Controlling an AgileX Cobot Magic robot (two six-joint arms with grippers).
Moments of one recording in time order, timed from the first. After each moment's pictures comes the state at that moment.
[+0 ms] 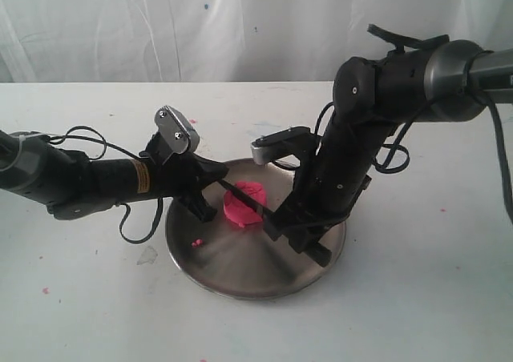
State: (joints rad) left arm -0.25 2.13 -1.04 0.85 -0.75 -0.28; right arm 0.49 1.91 -1.26 0.28 0.90 -0.38
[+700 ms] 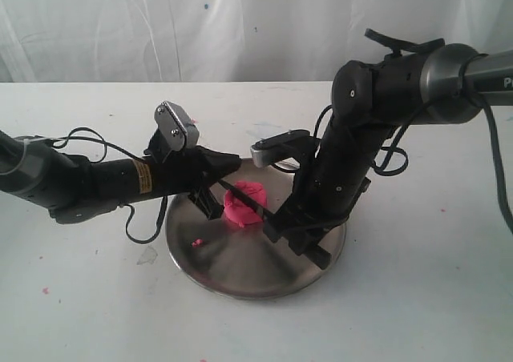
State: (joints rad) left arm -0.25 2.14 -1.04 0.85 -0.94 -0.28; right arm 0.49 1.92 -1.26 0.28 0.90 -0.38
